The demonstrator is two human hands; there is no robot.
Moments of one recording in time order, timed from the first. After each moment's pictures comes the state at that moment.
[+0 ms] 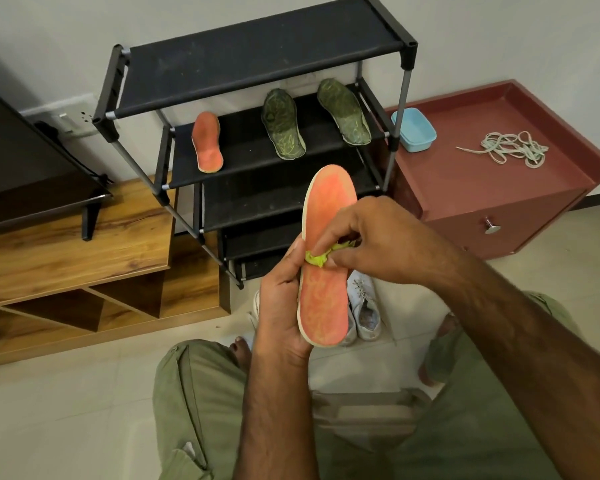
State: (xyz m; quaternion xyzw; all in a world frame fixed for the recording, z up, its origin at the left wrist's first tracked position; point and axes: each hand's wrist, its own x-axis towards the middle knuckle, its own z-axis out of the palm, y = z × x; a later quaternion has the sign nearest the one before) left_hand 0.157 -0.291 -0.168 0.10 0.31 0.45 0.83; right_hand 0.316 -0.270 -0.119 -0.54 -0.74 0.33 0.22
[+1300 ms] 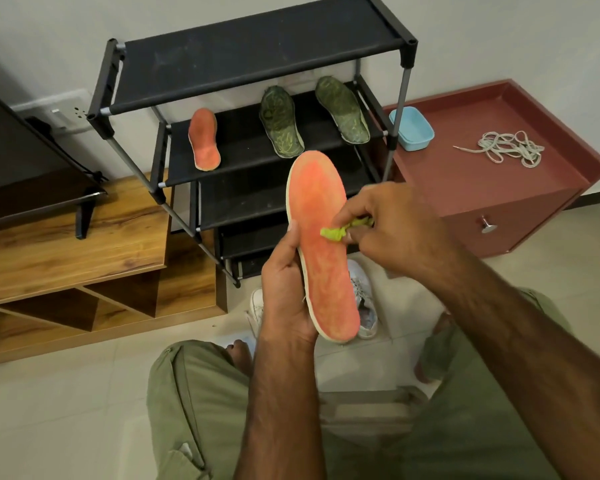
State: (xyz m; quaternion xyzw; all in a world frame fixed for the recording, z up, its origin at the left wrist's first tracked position) left_hand 0.167 -0.279 -0.162 0.14 0.35 0.47 0.80; right_hand 0.319 -0.268 -0.116 -0.64 -0.68 0.23 0.26
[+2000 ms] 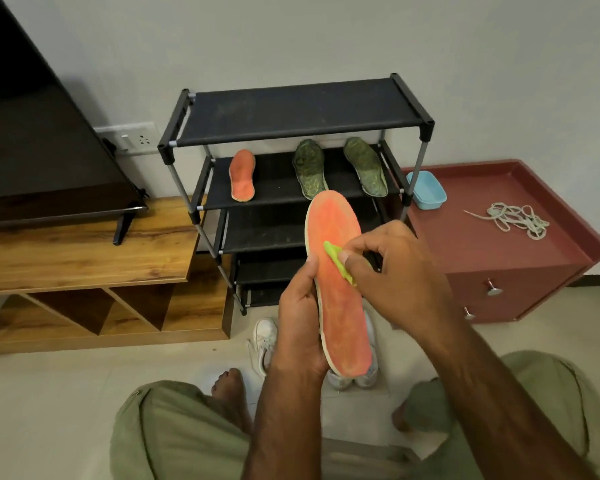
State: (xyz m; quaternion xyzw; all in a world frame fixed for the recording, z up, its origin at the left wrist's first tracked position) left_hand 0.166 -0.306 -0.133 0.15 0.35 0.49 0.78; right_hand 0.295 -0.299 -0.102 -0.66 -0.65 0.18 0.31
